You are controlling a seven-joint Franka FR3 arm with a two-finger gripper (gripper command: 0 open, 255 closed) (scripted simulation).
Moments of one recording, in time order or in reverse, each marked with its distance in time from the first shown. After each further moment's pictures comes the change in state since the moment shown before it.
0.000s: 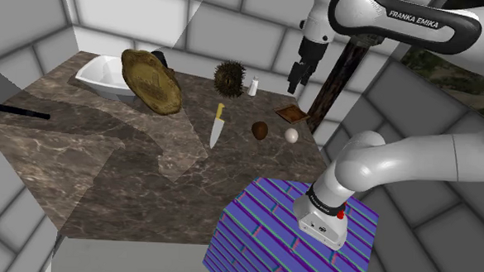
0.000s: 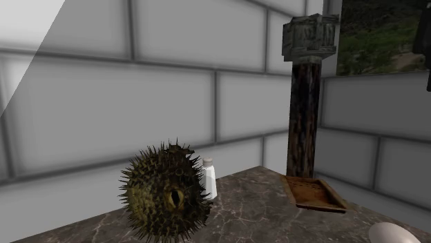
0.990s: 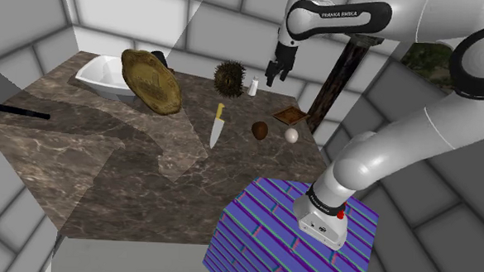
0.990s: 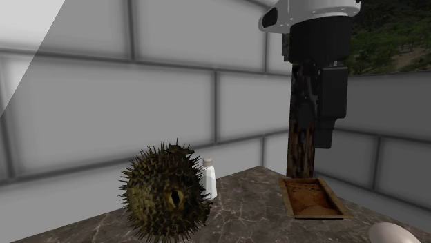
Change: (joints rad) arm -0.057 0.426 -0.145 0.137 -0.056 0.327 -0.067
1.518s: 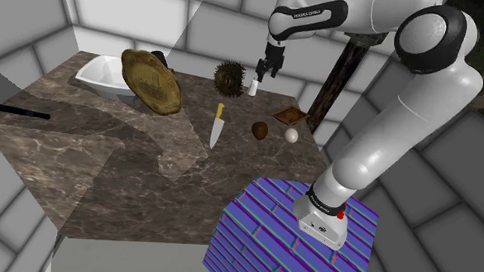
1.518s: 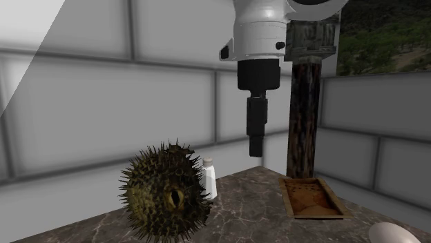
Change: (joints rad) arm -0.023 0.301 -0.072 0.201 0.046 0.123 -0.062
